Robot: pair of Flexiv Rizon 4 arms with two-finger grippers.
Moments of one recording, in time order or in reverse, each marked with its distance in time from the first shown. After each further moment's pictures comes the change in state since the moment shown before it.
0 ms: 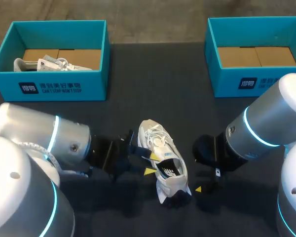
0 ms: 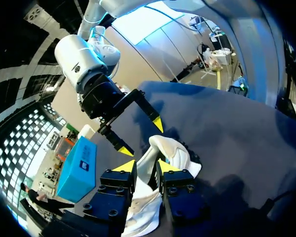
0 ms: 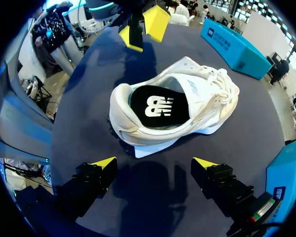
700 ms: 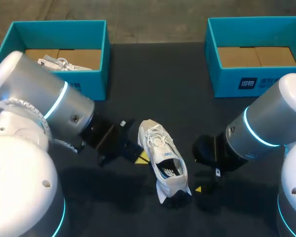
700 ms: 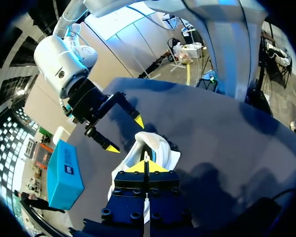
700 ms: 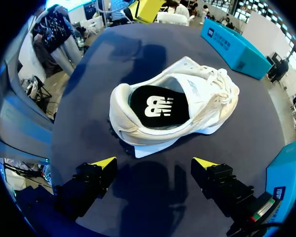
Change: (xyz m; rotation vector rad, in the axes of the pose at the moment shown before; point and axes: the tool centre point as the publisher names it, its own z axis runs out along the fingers) left arm -0.005 -0.005 -0.032 -0.055 0.282 0.077; right arm 0.000 0.000 0.000 0.000 0.000 0.000
